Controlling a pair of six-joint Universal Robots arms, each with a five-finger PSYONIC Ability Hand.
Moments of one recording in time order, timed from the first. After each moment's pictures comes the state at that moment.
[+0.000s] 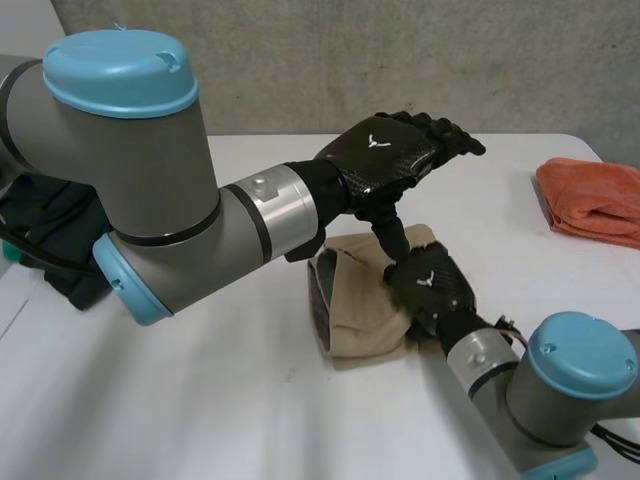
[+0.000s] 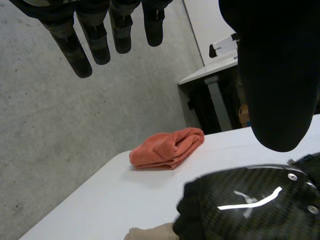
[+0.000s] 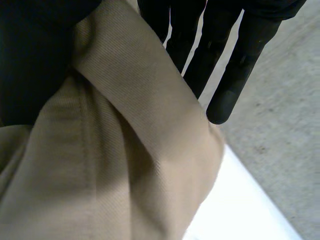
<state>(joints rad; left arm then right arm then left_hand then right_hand) 4.03 -2.14 -0.91 2.99 -1.04 3.26 2.02 -1.03 1.91 -0.81 1.34 2.59 0.18 0.21 0.21 0.20 0.05 1.05 1.18 1.18 1.19 0.21</state>
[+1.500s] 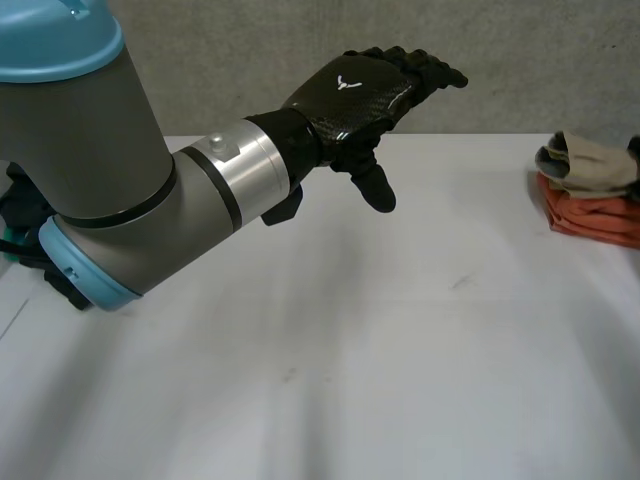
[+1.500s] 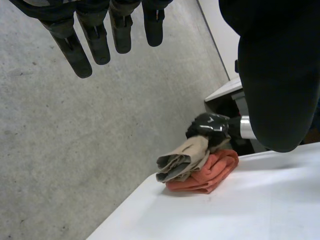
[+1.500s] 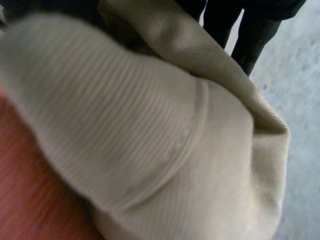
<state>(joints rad) 4.07 -2.02 -0.97 3.07 -1.08 3.22 1.28 -0.40 0.78 -0.73 1.01 2.93 0.18 0.21 0.21 0.20 0.05 0.93 1.13 1.16 1.20 0.97</state>
